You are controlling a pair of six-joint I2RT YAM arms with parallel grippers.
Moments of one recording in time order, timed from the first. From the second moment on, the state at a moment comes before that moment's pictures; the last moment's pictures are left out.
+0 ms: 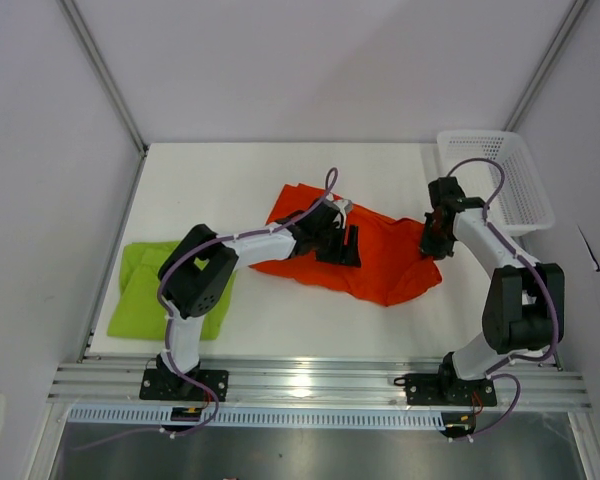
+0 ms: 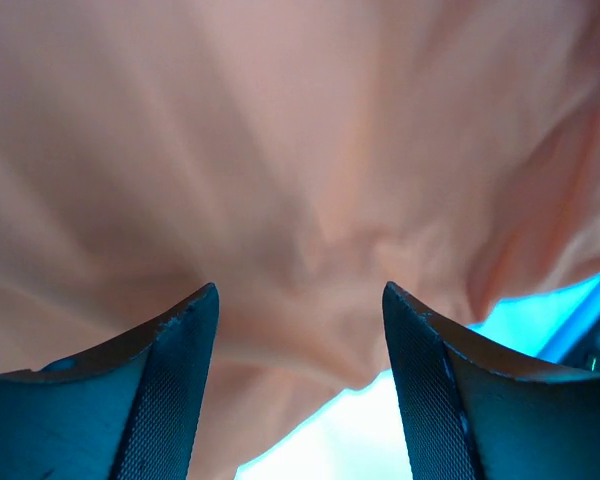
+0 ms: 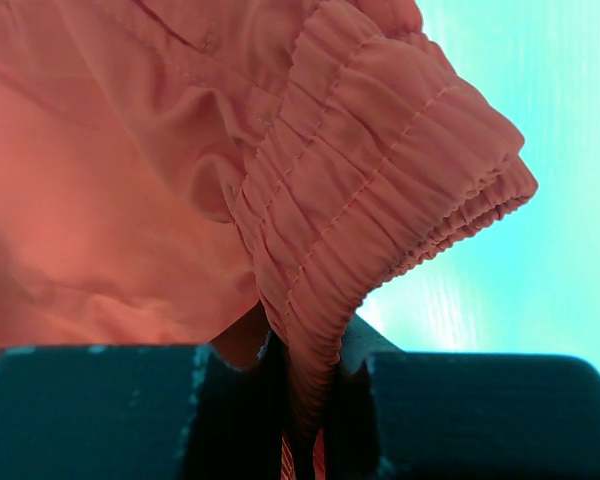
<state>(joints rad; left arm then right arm) -0.77 1.99 1.32 -0.12 0.24 -0.56 0.09 1.56 1.13 -0.80 0.09 0.40</state>
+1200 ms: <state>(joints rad) -0.97 1.95 1.17 -0.02 0.30 -0.74 0.27 1.71 1.42 -0.96 0.35 0.14</state>
